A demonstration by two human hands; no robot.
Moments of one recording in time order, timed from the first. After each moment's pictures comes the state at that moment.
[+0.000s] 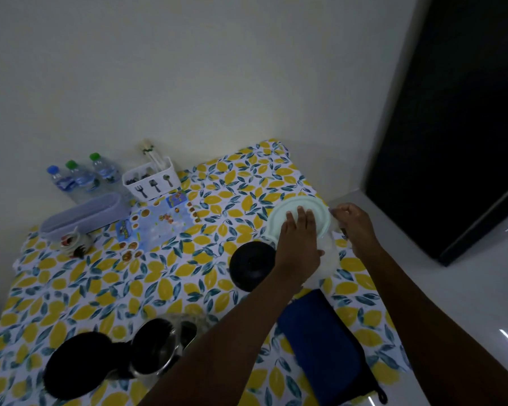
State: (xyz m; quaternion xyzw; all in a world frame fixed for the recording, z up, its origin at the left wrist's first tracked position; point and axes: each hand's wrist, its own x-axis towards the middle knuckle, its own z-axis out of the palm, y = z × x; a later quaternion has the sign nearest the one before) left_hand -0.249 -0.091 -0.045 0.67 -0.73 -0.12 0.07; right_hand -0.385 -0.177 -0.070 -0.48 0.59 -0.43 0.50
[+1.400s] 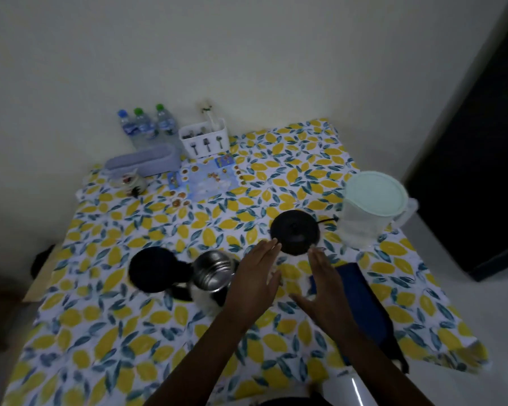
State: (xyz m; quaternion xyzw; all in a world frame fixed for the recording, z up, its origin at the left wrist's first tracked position) left_hand -0.123 0.133 -0.070 0.71 -0.64 -0.09 0.27; right_hand -0.295 0.068 -0.124 -0.83 0.41 -0.24 0.29
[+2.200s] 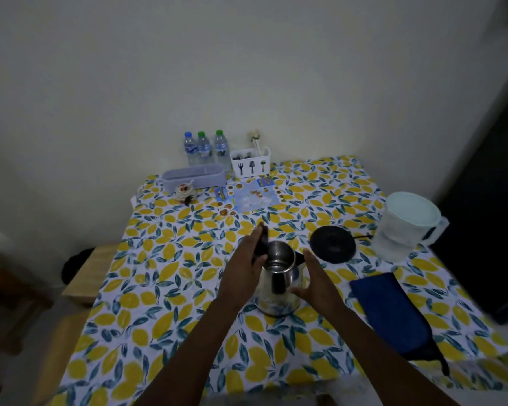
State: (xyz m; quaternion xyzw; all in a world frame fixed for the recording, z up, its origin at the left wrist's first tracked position) left_hand -0.009 0.251 -0.029 0.72 -0.55 -0.12 0.40; right_hand -0.183 0.137 -0.111 -0.84 0.39 -0.19 0.33
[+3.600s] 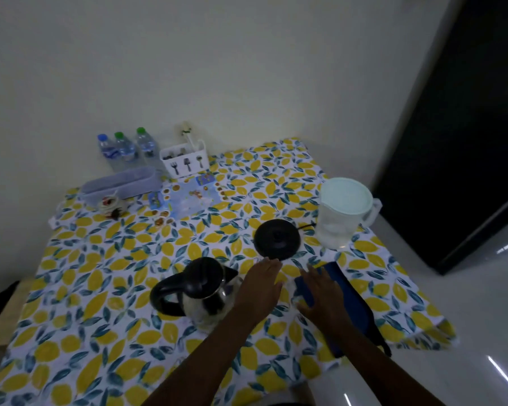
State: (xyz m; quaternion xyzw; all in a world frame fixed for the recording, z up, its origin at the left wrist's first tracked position) left_hand -0.136 0.119 -0.105 0.68 -0.70 -0.16 0.14; right_hand -0.326 0.068 -0.165 -0.83 0.52 -0.04 0.19
